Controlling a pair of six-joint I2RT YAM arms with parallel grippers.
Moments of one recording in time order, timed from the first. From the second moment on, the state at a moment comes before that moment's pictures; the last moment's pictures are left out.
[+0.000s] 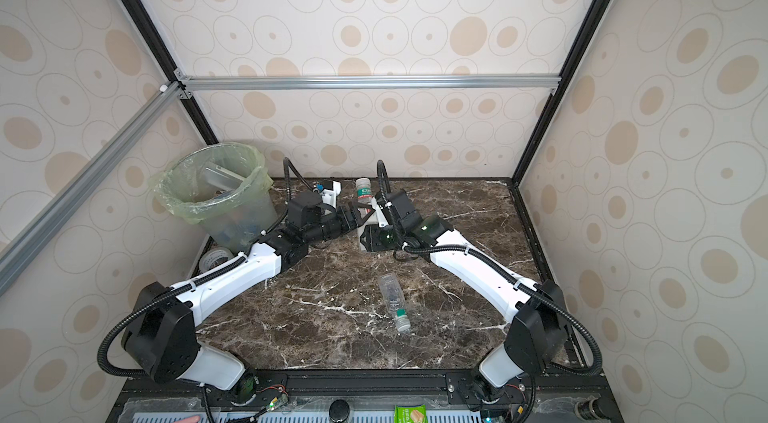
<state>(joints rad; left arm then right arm) -0.56 1.49 1.09 0.09 0.30 -0.92 0.71 1.53 1.37 -0.62 -0.13 0.49</state>
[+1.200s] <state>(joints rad) -0.43 1.50 1.08 -0.02 0.31 -0.85 0.73 1.53 1.37 -0.59 -0.11 0.46</state>
